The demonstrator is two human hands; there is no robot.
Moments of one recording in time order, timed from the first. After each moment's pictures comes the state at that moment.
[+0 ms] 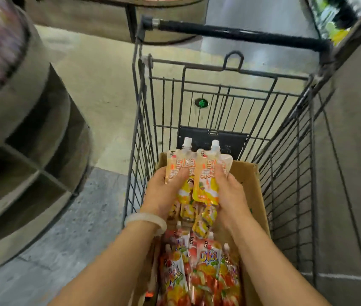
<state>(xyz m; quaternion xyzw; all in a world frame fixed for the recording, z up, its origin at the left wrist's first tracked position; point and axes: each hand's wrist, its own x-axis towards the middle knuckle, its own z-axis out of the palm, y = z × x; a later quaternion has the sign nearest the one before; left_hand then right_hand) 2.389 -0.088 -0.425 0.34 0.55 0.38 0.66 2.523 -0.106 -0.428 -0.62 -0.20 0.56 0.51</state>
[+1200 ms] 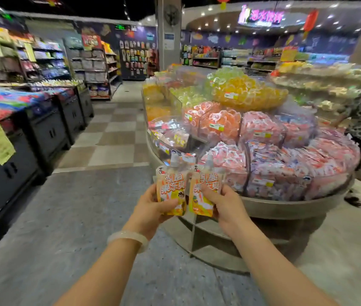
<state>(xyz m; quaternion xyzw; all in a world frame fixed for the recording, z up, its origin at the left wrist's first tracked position) 1.803 -0.590 -0.206 0.14 0.57 0.76 0.29 1.878 -0.433 -0.212 -0.22 -0.53 0.79 0.21</state>
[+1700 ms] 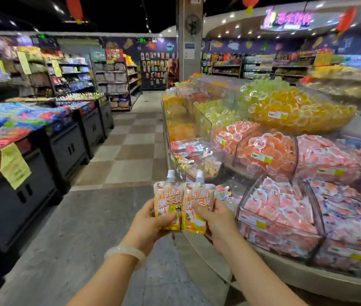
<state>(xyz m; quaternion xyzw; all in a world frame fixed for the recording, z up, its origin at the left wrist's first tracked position) 1.547 -0.547 -0.202 0.11 0.58 0.76 0.26 1.600 -0.397 -0.219 -0.20 -0.53 0.80 0.20</state>
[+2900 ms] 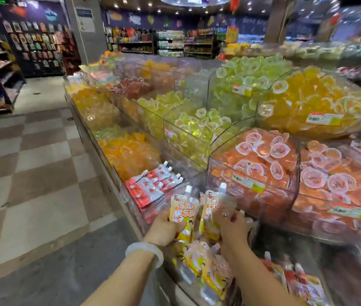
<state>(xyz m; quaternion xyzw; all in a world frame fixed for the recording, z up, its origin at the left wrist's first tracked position) 0.995 -0.251 -0.285 0.24 0.65 0.55 0.46 1.121 -0.164 -0.301 -0.50 -0.41 0.62 0.45</state>
